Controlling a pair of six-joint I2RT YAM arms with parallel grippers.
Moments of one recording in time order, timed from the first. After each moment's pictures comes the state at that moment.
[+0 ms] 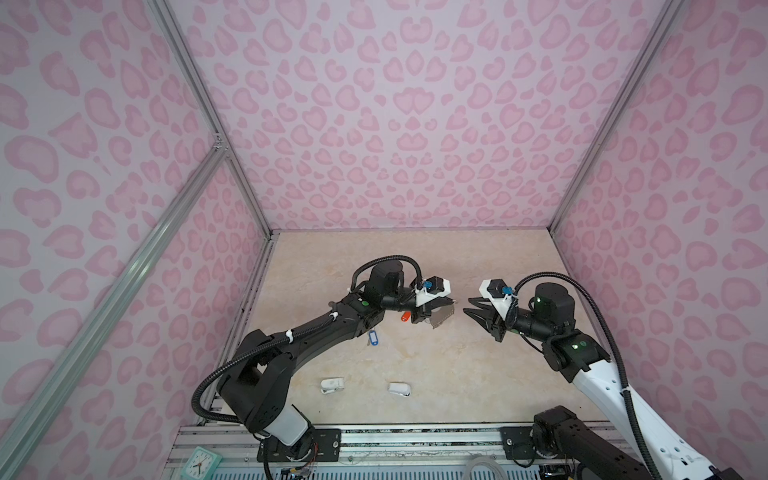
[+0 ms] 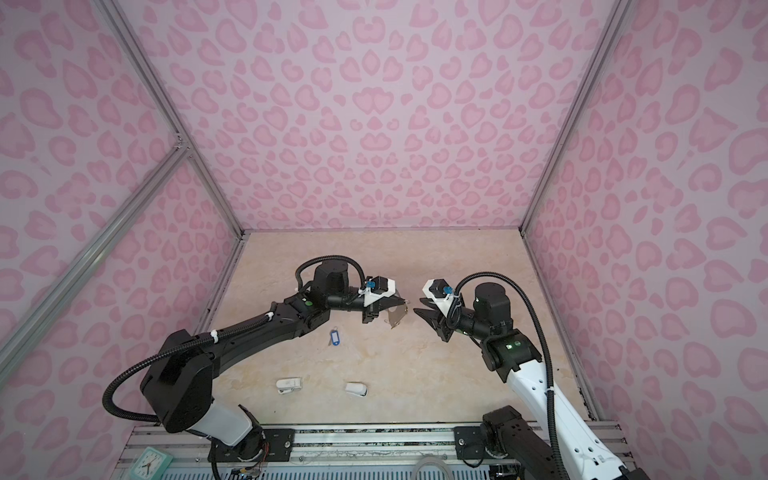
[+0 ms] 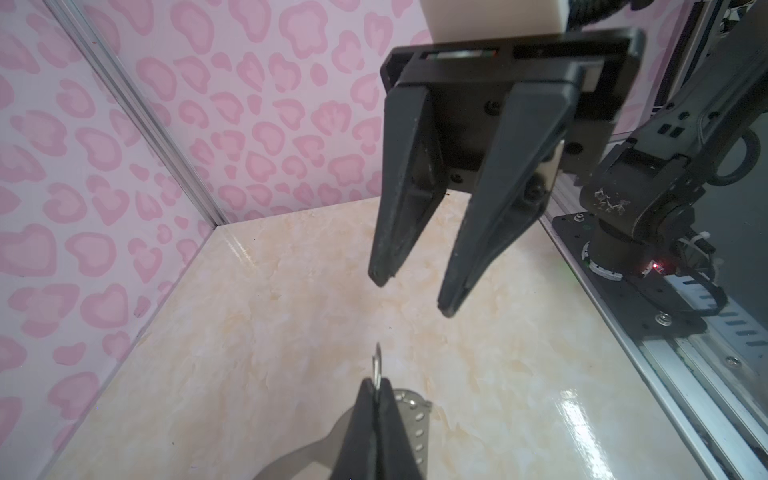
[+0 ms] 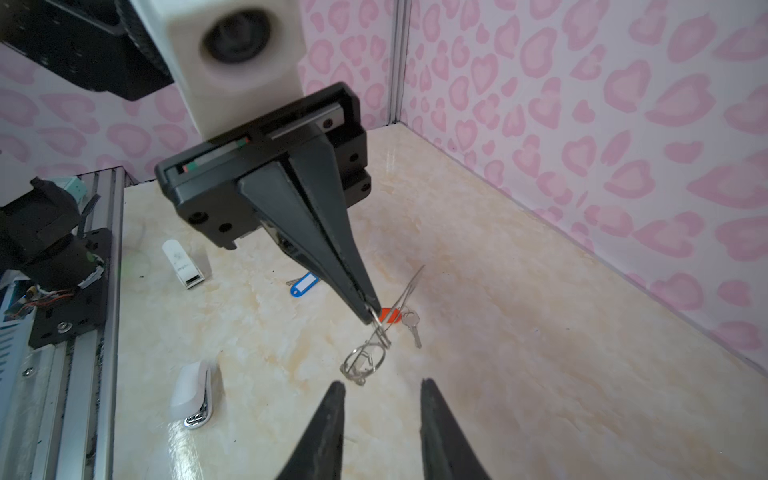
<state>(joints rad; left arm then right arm) -0.71 1.56 1.06 0.17 0.77 0.49 0.32 0.88 0.70 -0.24 -0.65 -0.31</state>
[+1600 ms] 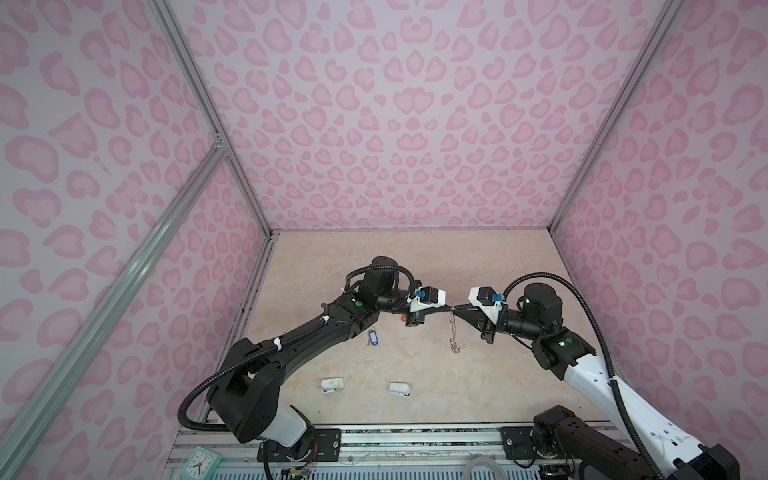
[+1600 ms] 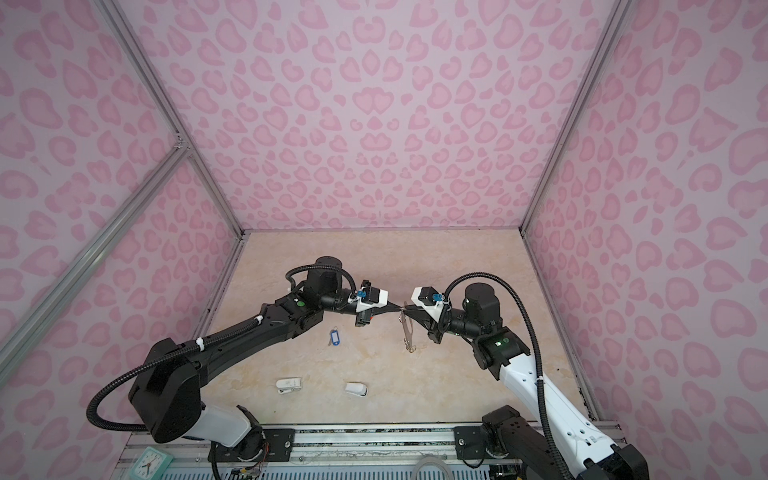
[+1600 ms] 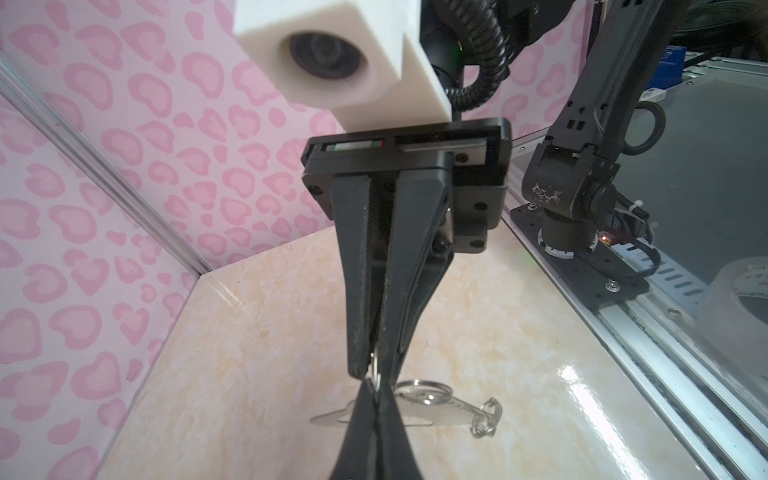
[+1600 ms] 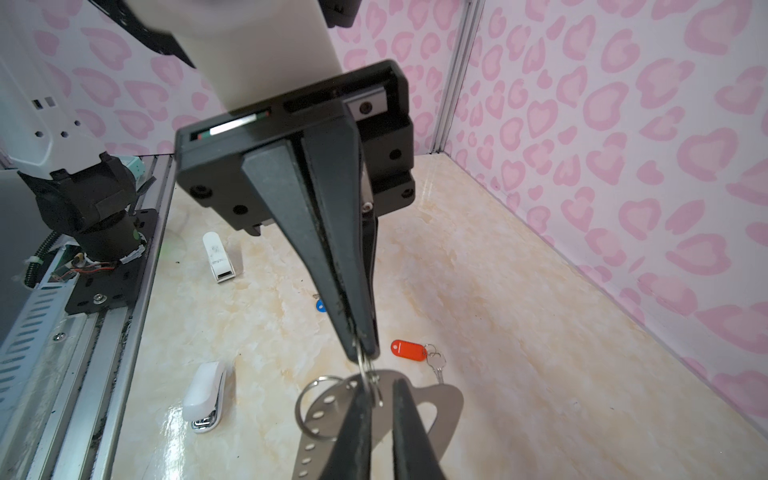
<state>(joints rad) -0.70 1.51 1.06 0.07 0.89 0.65 0.38 0.93 0.66 -0.07 -0.73 -0.36</state>
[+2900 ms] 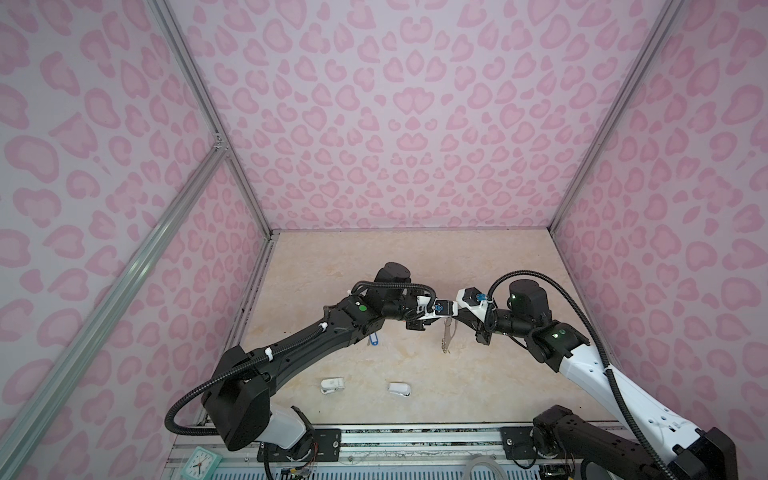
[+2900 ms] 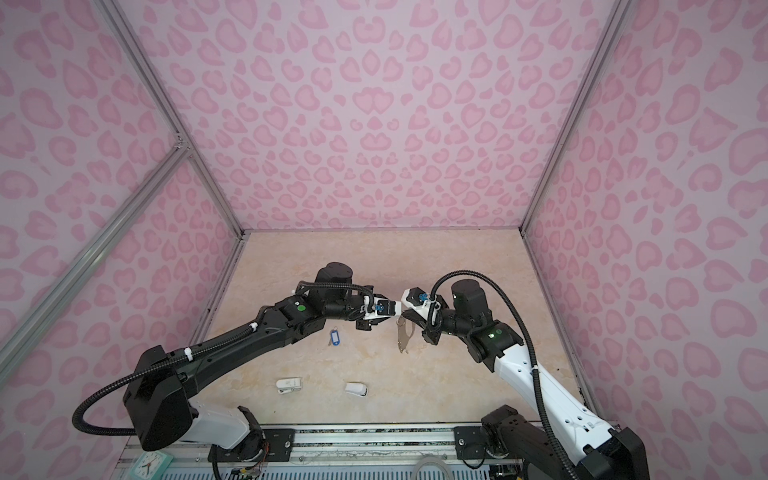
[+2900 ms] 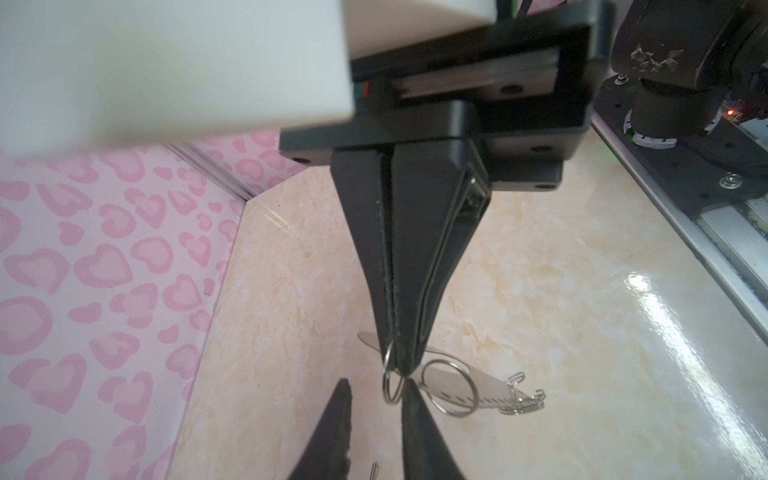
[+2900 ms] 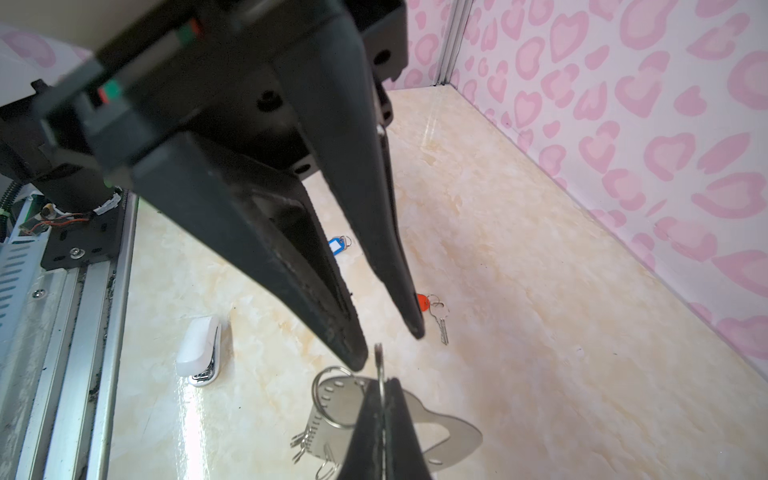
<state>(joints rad) -0.80 1.47 1.11 -0.16 0.50 0.84 0.45 1.00 0.75 -0.28 -0.59 -0.44</state>
